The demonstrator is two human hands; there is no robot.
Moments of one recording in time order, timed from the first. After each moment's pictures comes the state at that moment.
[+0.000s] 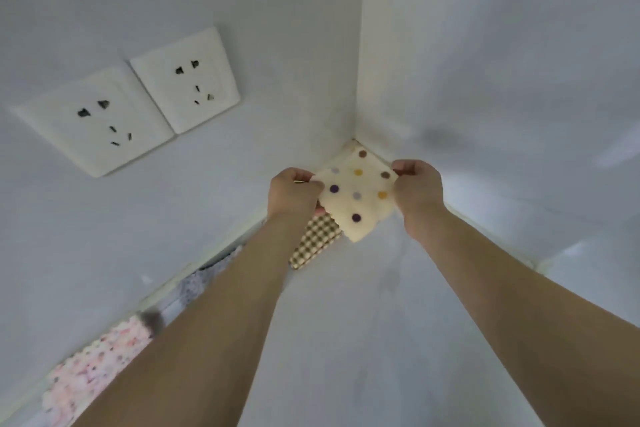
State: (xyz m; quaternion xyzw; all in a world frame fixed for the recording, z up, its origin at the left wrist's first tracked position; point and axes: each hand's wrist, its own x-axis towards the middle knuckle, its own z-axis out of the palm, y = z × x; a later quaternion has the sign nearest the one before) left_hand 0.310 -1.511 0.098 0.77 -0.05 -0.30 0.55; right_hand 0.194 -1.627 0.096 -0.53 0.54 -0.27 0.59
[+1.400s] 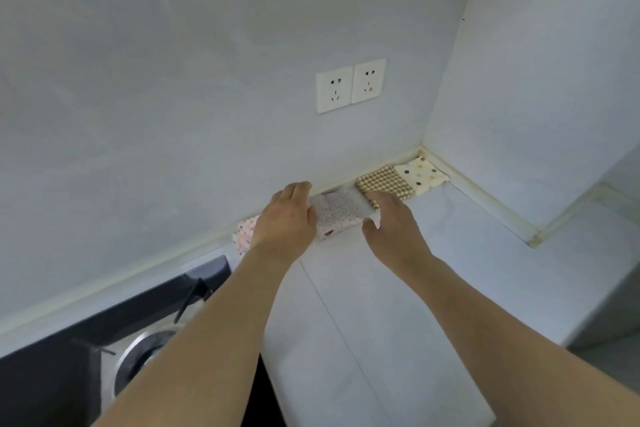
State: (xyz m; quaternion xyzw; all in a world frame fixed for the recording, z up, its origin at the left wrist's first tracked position) left_hand 0.207 -1.159 0.193 0.91 -0.34 0.00 0.22; right_hand 0.090 -1.302 0.193 -0.91 0.26 -0.13 0.31
